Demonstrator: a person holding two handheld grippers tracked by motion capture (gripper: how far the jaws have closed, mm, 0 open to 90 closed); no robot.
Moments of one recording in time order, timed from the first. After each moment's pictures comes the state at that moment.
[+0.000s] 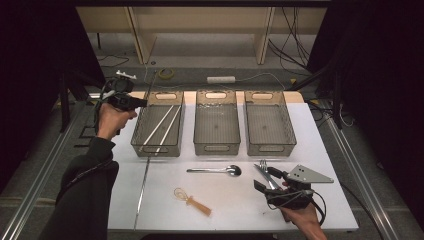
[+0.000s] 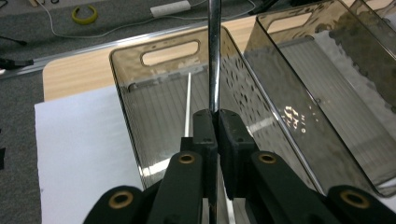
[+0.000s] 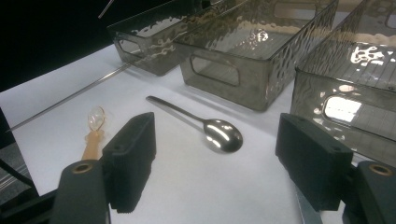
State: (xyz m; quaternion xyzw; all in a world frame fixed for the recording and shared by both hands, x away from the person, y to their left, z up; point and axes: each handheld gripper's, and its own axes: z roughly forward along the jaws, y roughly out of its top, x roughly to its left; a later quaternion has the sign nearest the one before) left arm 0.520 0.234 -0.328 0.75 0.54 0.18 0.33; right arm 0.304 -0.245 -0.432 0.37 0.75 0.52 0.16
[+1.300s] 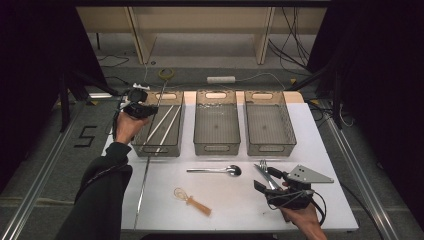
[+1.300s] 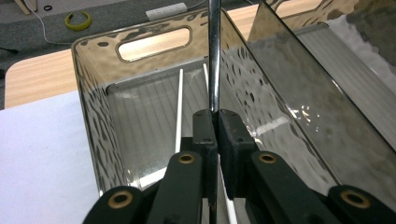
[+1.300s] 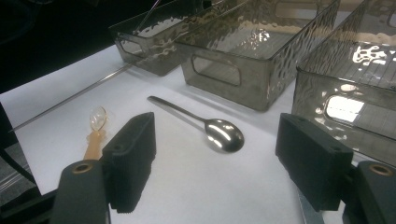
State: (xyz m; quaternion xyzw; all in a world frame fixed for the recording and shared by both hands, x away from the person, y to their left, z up) left arm 0.540 0.213 -0.385 0.75 0.53 0.19 0.34; right arm 0.304 -0.246 -0.433 0.37 0.75 0.52 0.16
